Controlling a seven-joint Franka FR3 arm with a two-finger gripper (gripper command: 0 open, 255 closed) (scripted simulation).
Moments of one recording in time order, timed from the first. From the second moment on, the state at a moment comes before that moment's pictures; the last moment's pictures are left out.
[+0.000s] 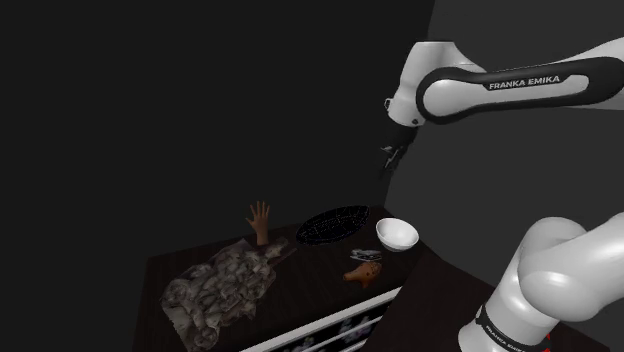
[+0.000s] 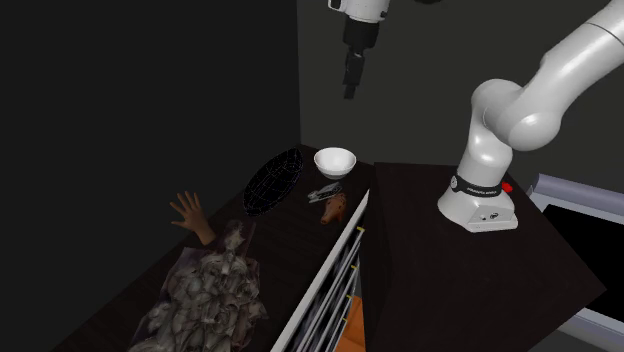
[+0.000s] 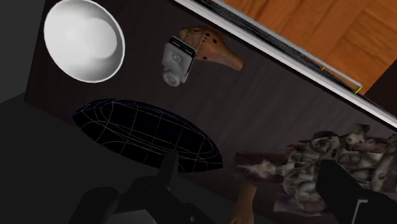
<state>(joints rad) -0.02 -0.64 -0.03 -2.48 -0.06 1.98 -0.04</state>
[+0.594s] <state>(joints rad) -0.05 -0.37 -0.11 -2.51 -0.07 2.23 -0.11</state>
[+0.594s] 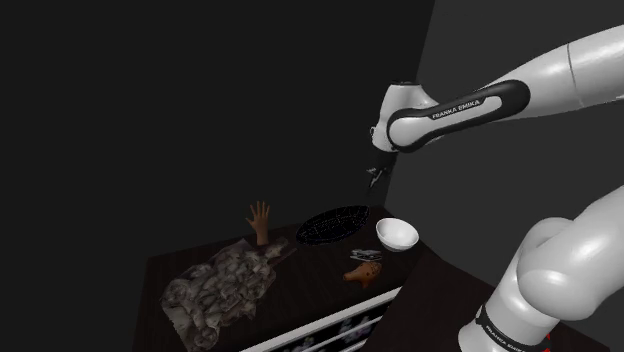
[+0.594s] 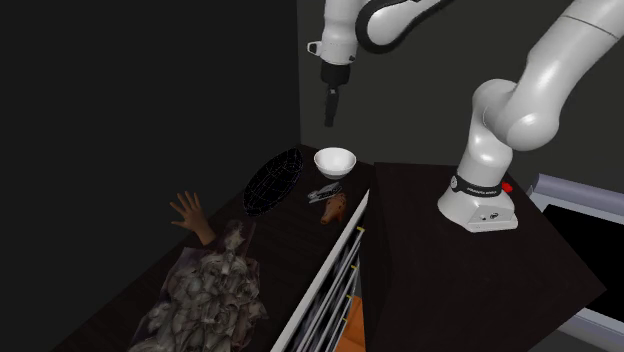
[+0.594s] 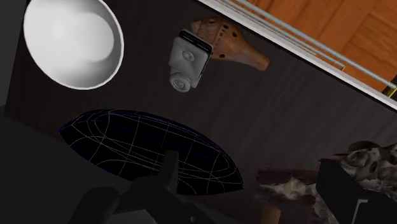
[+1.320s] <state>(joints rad) -0.08 0.05 -0.18 -2.41 0.02 2.48 -0.24</state>
